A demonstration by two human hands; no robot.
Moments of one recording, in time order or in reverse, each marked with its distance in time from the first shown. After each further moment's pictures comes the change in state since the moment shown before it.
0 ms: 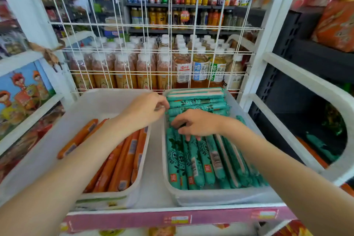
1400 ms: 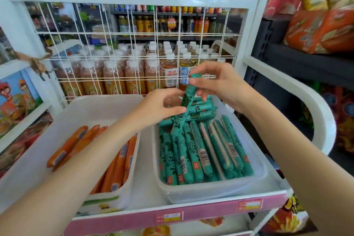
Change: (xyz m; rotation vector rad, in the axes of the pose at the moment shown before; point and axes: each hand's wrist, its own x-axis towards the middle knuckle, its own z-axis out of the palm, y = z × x) left_hand 0.003 0.046 -0.003 -0.532 -0.079 0.168; right_hand -0.072 -0.017 -0.061 0.724 0.641 -0.196
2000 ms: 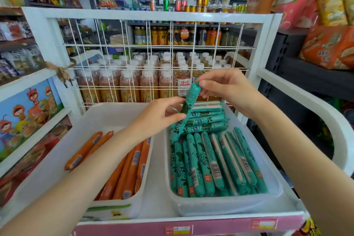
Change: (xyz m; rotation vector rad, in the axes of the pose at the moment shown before) left_hand -0.016 -0.004 -0.017 0.069 0.102 0.033; right_hand 0.014 -0.008 0.003 -0.040 -0.061 -0.090
